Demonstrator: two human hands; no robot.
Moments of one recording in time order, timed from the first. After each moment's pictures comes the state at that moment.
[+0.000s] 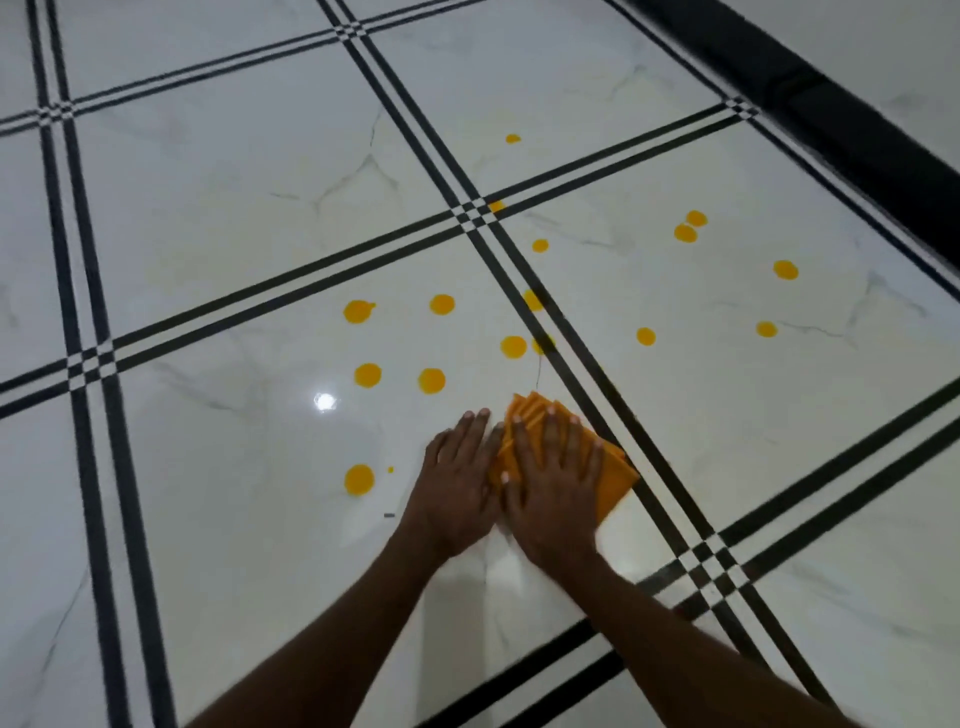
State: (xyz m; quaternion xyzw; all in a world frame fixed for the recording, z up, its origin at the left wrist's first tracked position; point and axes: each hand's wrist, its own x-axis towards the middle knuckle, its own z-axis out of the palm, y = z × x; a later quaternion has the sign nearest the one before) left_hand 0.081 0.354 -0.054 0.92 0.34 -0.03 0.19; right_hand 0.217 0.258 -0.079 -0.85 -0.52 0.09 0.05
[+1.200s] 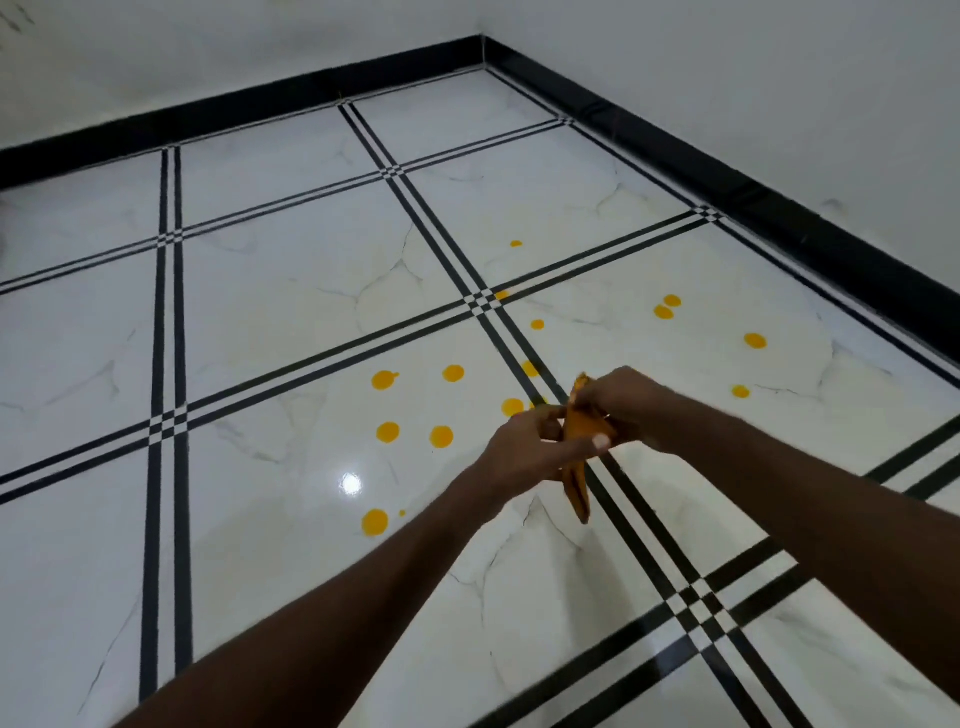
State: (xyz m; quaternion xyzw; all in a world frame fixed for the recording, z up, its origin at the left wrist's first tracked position) left_hand 0.175 0.344 0.108 0.67 0.40 0.09 0.62; right_hand 0.340 0.321 0.124 -0.78 -0.26 0.49 0.29
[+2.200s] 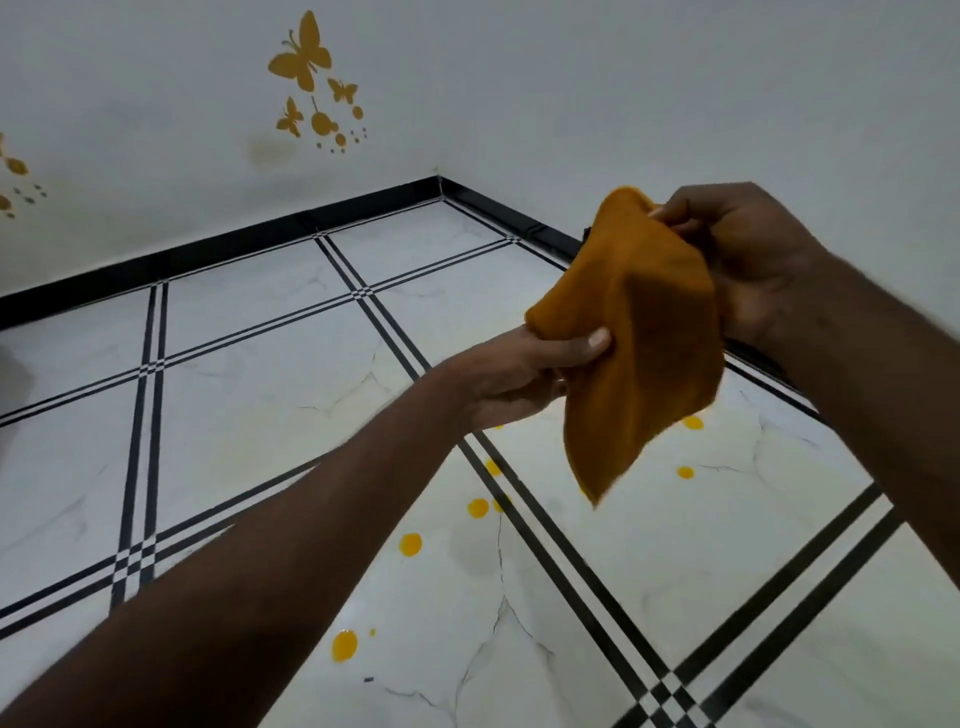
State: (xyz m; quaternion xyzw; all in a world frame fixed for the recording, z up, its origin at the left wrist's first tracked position) left_hand 0.255 0.381 0.314 0.59 0.18 0.07 0.79; right_hand 0.416 0.274 0.388 -0.55 -0.26 0.45 0.65
